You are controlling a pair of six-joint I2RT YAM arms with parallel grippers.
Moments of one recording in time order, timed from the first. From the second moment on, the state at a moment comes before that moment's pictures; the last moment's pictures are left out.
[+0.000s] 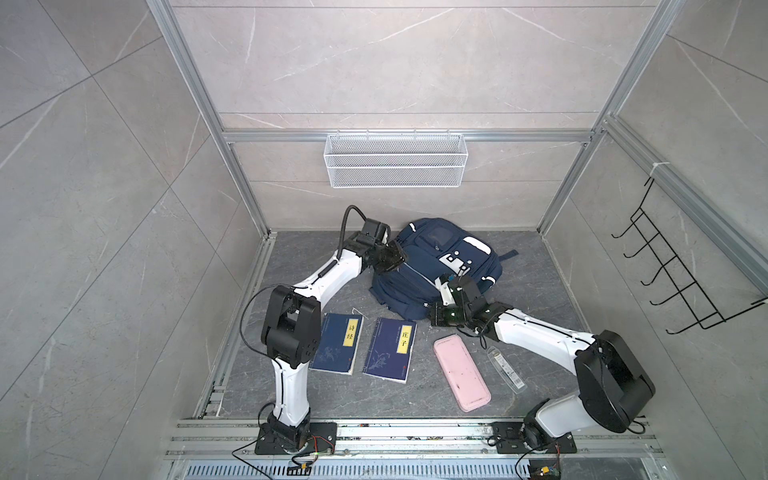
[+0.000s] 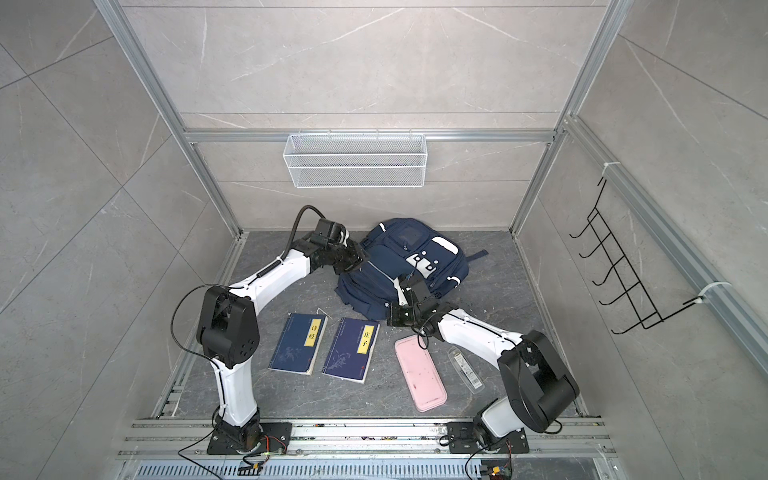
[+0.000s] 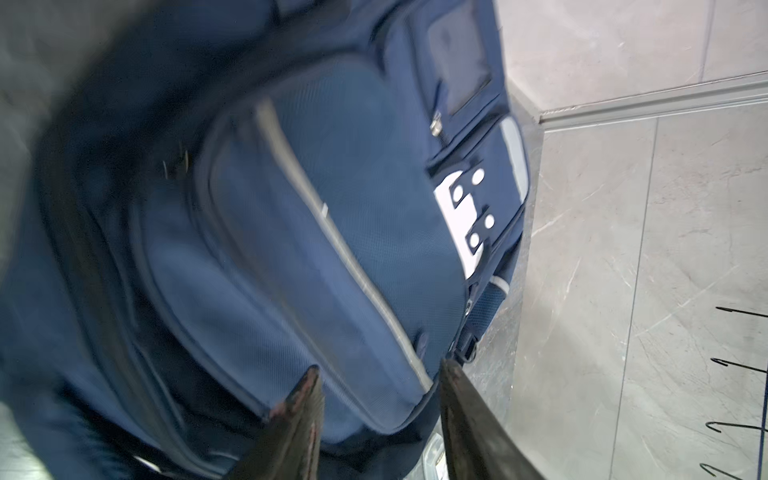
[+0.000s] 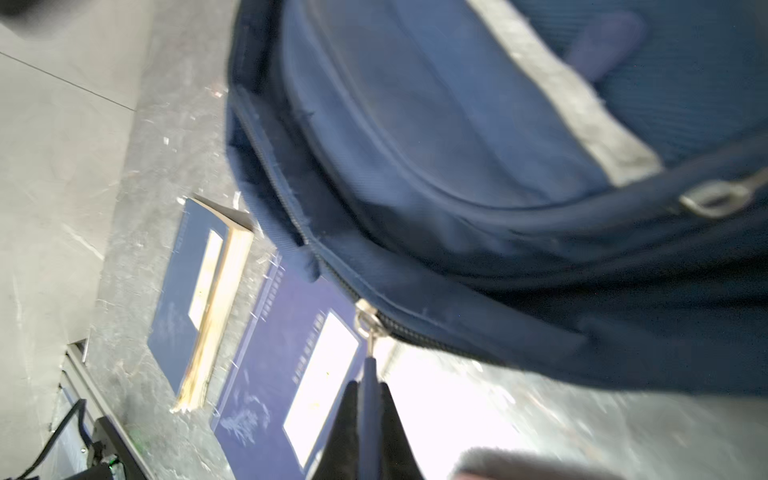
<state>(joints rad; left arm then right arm) -0.48 1.99 1.75 -0.55 0.35 -0.80 0.58 1.48 0.84 -0.19 -0.22 0.56</state>
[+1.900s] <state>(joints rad) -0.25 1.92 1.24 -0.15 0.40 -0.95 0.53 1.65 1.13 -0.37 -0.22 0.48</state>
